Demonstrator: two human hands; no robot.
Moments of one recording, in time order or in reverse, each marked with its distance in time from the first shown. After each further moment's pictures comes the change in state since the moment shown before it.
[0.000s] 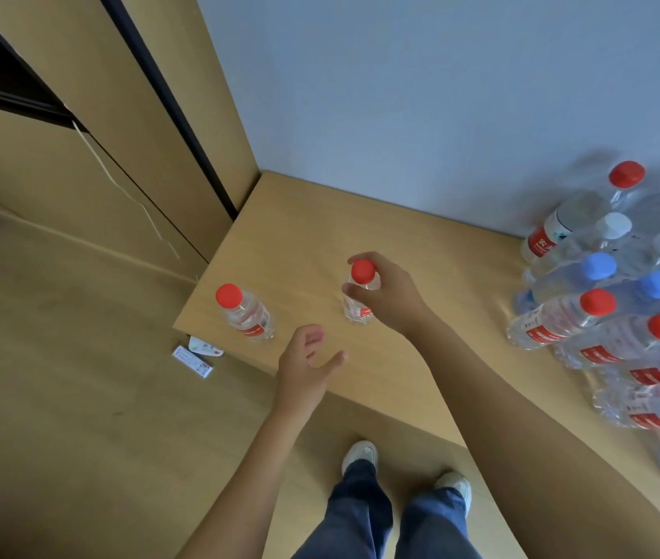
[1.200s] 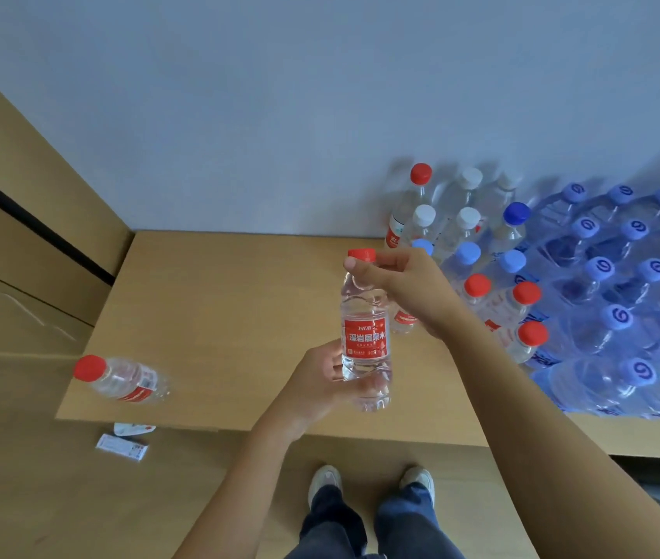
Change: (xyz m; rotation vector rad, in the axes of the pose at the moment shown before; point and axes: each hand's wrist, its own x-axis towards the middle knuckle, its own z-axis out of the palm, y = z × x) left_hand -0.058 0.111 0.122 0.101 -0.819 0.072; right_hand -0.106 -0.011 -0.178 0.235 0.203 0.091
